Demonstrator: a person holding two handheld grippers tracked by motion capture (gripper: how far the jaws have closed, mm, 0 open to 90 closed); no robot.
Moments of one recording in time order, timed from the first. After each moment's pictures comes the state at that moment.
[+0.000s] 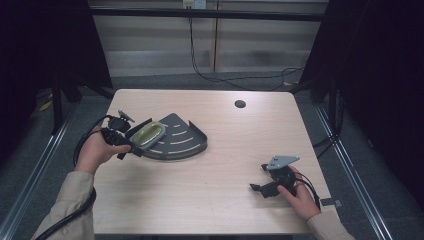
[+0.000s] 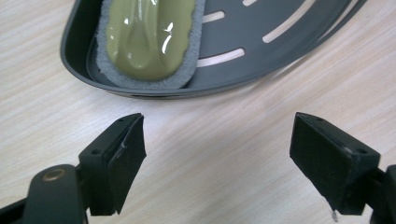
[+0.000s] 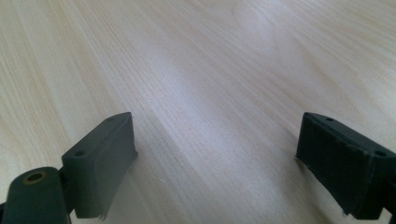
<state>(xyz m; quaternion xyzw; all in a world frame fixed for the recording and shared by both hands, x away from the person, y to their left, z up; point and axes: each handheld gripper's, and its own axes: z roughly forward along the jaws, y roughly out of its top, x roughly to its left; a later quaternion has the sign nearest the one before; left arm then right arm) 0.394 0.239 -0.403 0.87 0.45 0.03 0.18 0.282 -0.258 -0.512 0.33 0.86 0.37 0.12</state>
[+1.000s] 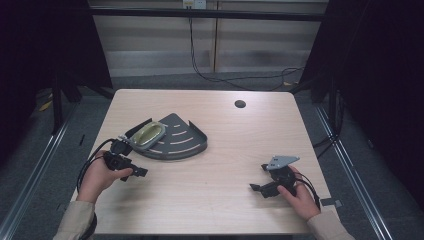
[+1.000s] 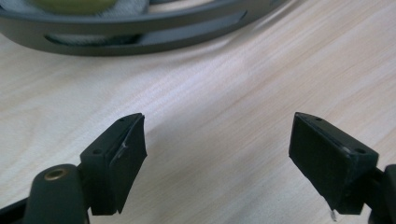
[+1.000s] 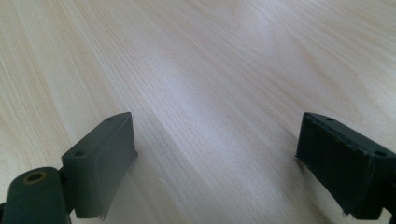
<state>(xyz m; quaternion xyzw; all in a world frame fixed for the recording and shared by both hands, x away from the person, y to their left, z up) 0.355 0.246 -0.459 0.87 0.44 0.02 0.23 0.282 -0.258 -0.512 0.33 0.86 0.37 0.12</state>
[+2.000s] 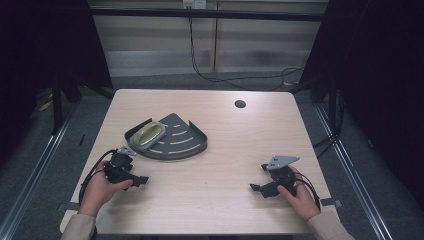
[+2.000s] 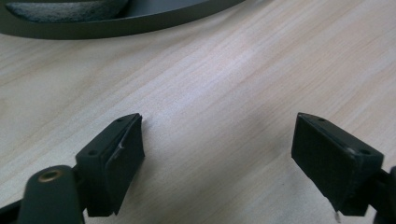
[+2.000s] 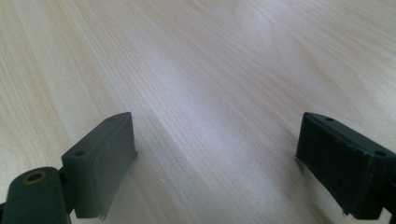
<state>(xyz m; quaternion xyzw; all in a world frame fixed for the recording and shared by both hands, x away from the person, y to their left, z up) 0.335 0.250 -0.486 0.88 0.40 0.06 0.26 0.282 -0.258 -0.512 0.33 0.86 0.37 0.12</state>
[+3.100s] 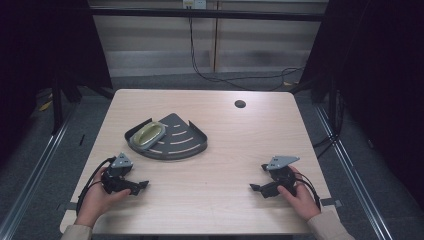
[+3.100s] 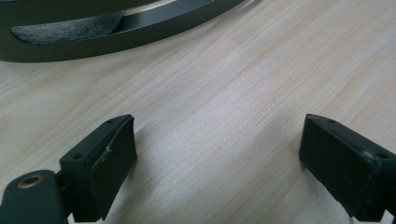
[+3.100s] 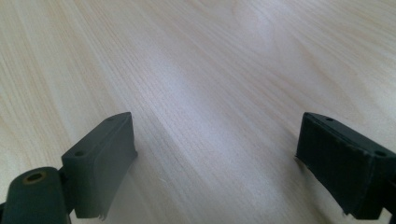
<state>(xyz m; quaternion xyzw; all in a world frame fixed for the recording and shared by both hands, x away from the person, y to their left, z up) 0.315 0.260 -0.502 0.87 0.35 0.12 0.33 0.282 -0.257 -0.512 0.33 0.86 0.37 0.12</state>
